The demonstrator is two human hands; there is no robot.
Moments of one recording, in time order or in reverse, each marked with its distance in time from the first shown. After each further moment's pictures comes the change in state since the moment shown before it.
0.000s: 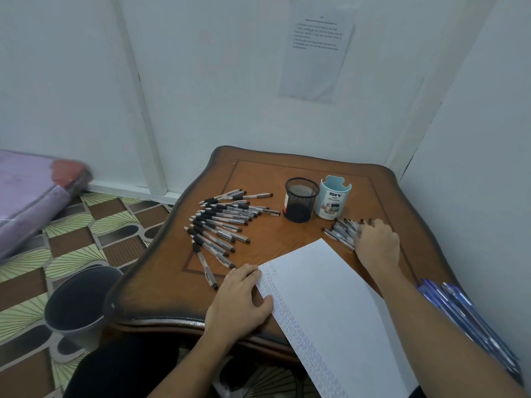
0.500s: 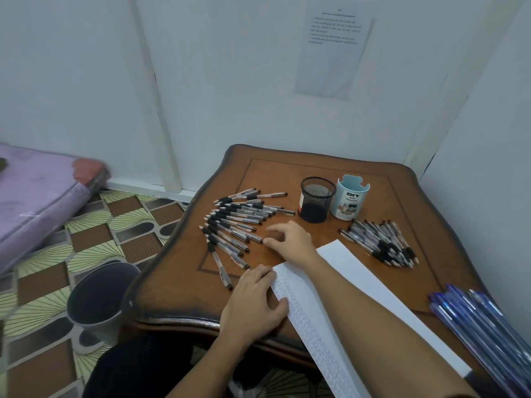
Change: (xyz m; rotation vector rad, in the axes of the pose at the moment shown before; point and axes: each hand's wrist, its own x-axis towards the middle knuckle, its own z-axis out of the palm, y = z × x) left_hand 0.000 0.002 0.000 -0.002 0.011 0.008; right_hand -0.023 -0.159 -0.002 0.749 -0.443 -0.354
